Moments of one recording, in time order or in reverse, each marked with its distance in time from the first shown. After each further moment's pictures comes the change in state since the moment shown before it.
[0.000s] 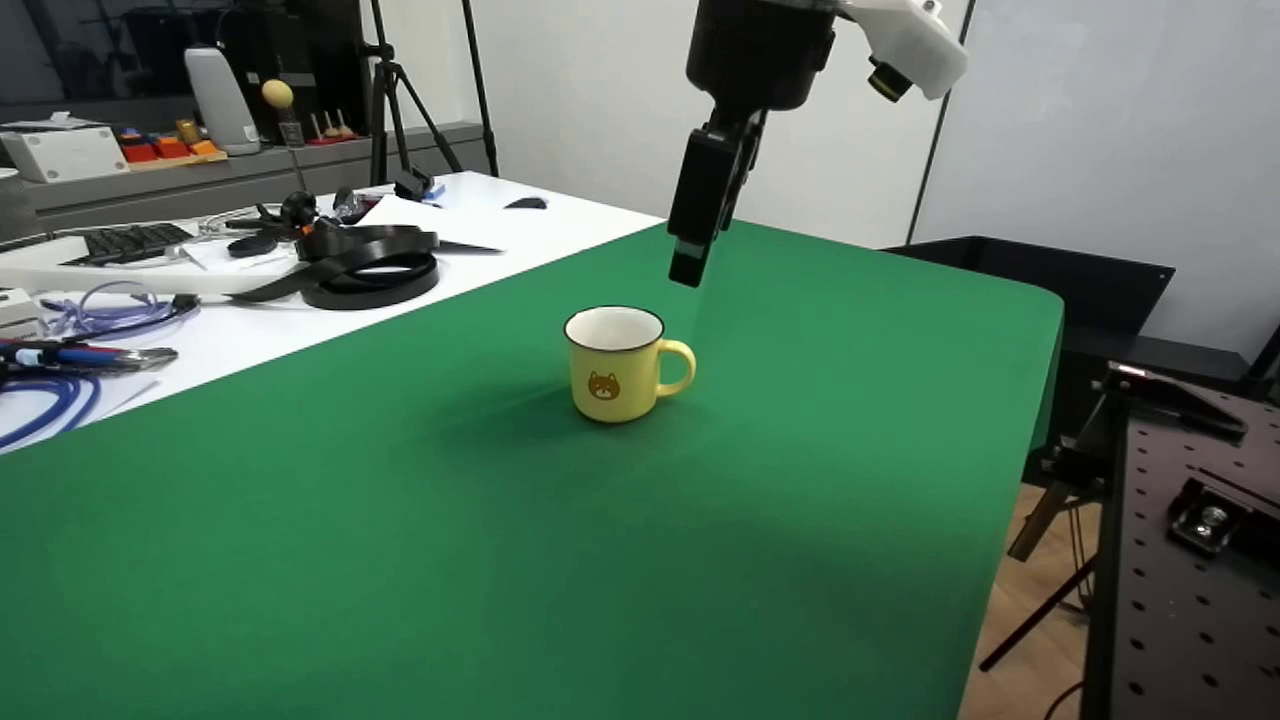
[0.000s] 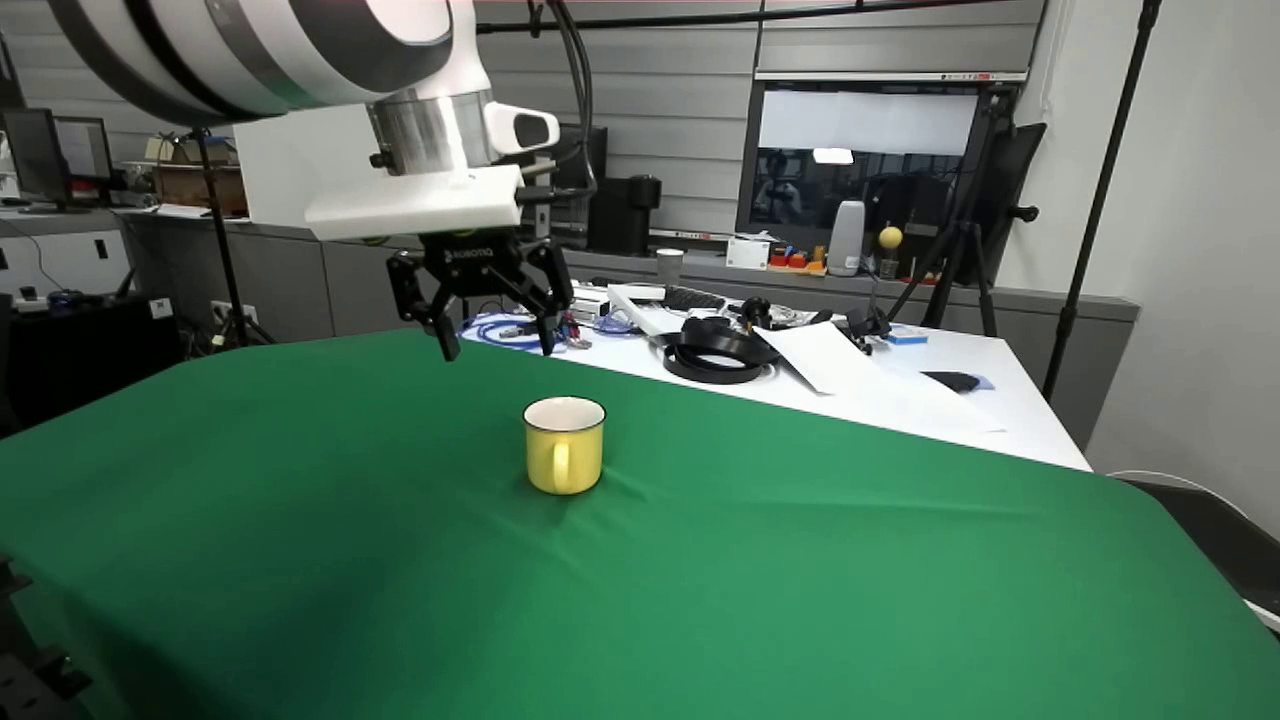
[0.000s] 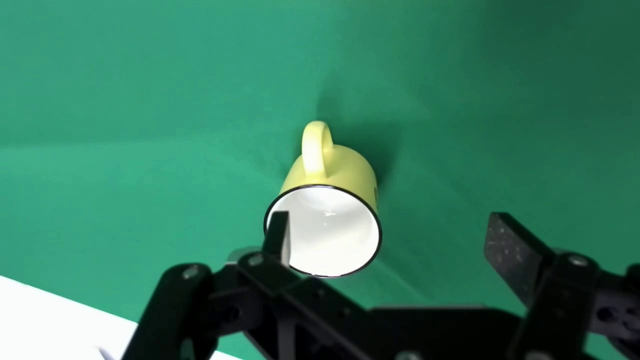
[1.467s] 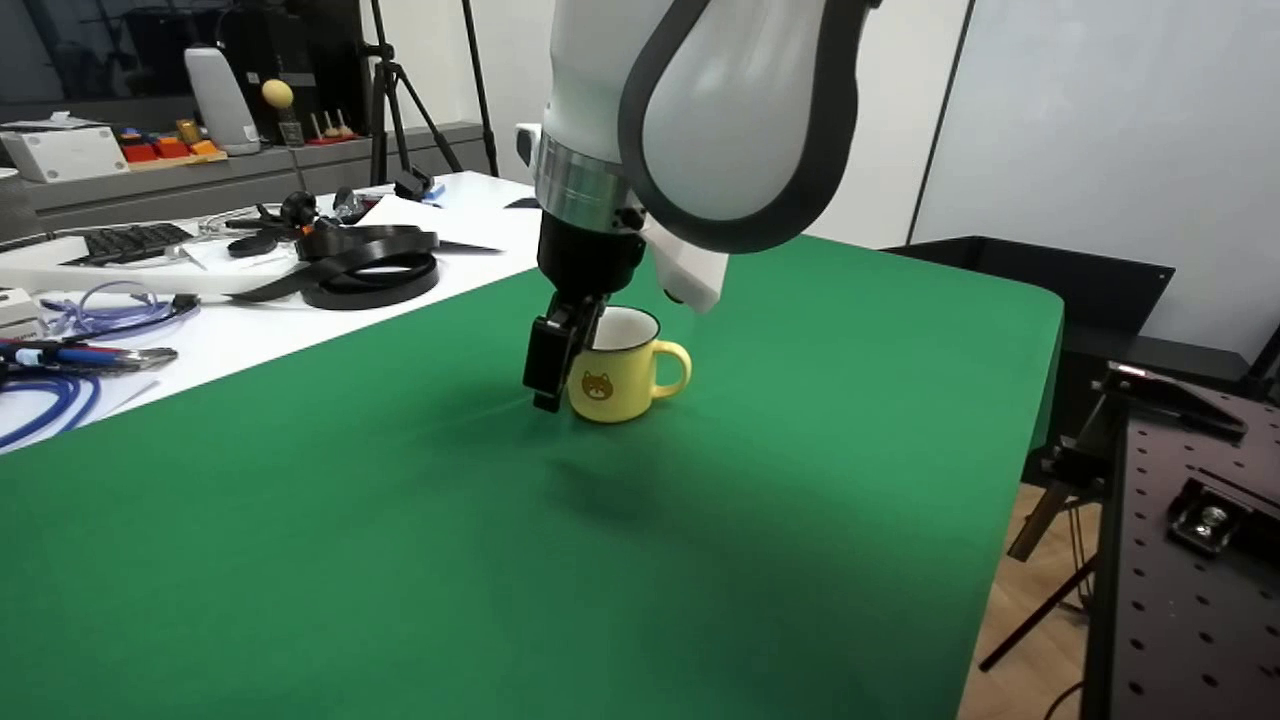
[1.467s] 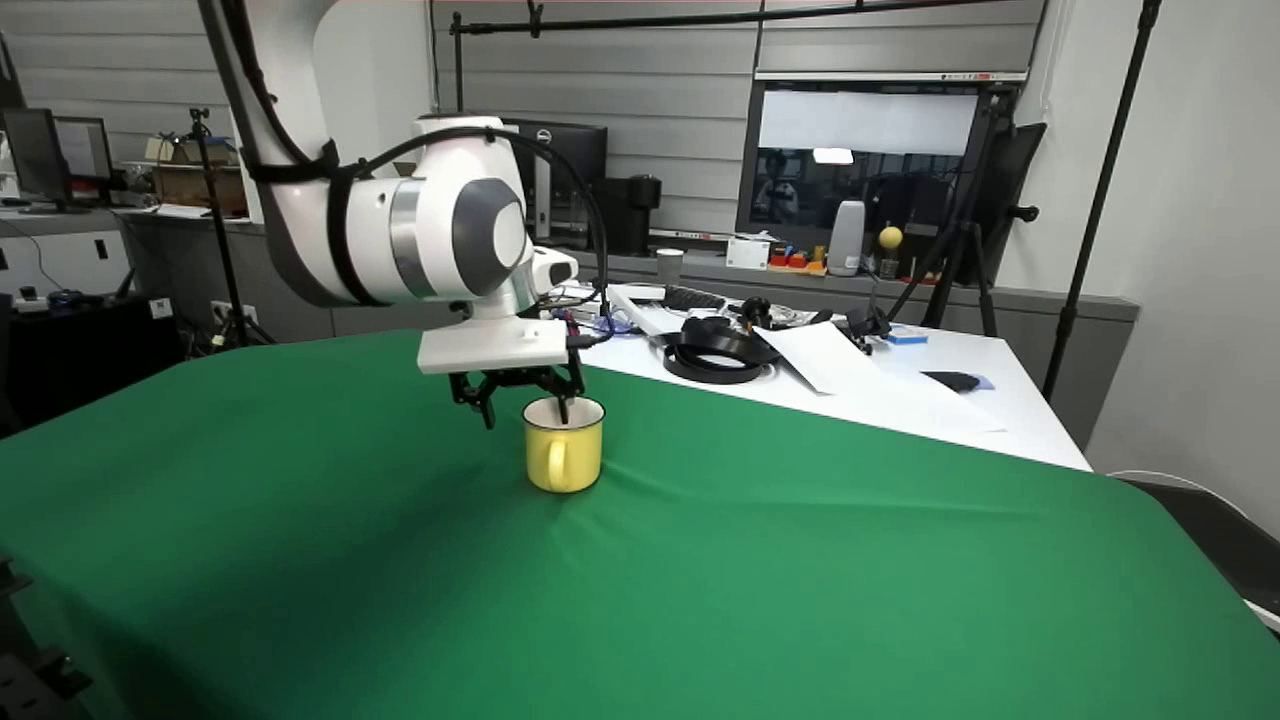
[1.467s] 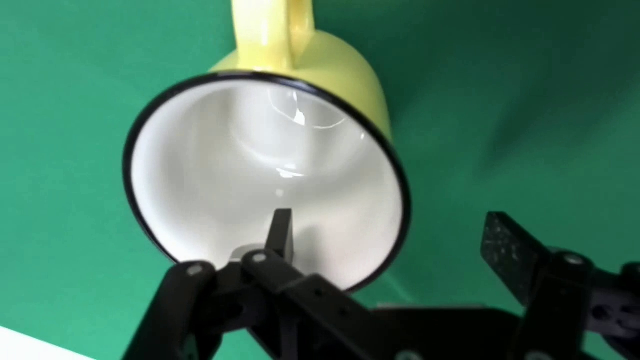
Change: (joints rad) arm 0.069 0.588 -0.023 0.384 -0.090 0.247 0.045
